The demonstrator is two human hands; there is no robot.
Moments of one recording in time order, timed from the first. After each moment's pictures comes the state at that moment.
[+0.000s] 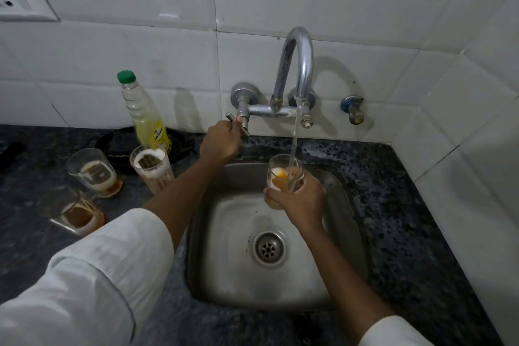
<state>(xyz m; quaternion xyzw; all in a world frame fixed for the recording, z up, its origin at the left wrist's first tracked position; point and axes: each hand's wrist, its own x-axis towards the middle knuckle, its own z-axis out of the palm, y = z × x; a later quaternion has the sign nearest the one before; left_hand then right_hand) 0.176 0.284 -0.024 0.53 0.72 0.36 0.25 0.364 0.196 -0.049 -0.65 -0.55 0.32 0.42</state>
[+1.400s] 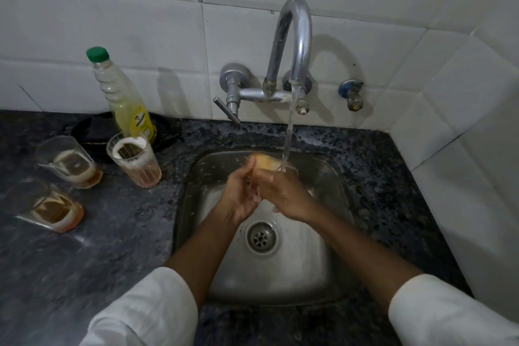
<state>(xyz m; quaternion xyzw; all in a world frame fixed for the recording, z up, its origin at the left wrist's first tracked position) 0.246 0.223 -0.108 0.12 0.35 0.53 0.76 0.377 0.220 -0.053 -0.47 -0.82 0.29 0.13</state>
